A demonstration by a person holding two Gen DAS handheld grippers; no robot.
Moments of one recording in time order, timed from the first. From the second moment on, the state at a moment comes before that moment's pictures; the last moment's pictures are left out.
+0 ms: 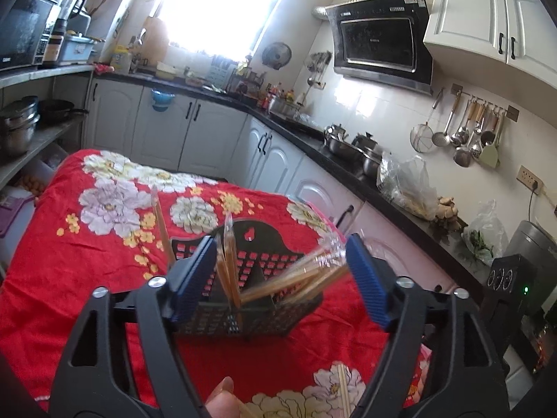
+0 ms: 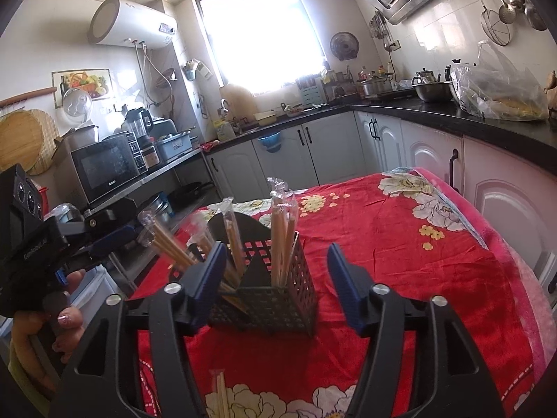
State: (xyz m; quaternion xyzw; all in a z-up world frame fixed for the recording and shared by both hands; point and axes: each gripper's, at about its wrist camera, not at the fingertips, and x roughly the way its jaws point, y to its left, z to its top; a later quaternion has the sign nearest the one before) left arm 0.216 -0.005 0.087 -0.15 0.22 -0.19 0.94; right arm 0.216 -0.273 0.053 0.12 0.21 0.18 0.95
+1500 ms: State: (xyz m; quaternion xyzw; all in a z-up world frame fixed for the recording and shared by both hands) left arm 0.173 0.005 0.006 -0.15 0.33 -0.18 0.92; right arm 0.156 -0.285 0.014 0.10 0.28 0.17 0.94
